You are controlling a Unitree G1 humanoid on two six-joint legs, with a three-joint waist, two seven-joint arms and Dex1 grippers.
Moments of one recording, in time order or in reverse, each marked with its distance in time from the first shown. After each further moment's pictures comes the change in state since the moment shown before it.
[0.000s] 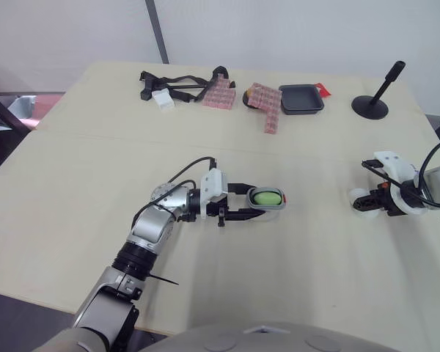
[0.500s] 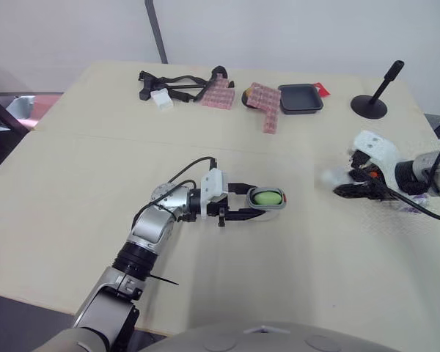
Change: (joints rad) left arm -0.004 -0.005 -0.002 0.003 0.004 0.001 0.001; right arm -0.005 -0.216 0.186 -0.358 -0.237 -0.524 0.653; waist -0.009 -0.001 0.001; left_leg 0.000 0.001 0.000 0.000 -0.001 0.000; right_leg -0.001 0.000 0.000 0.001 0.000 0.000
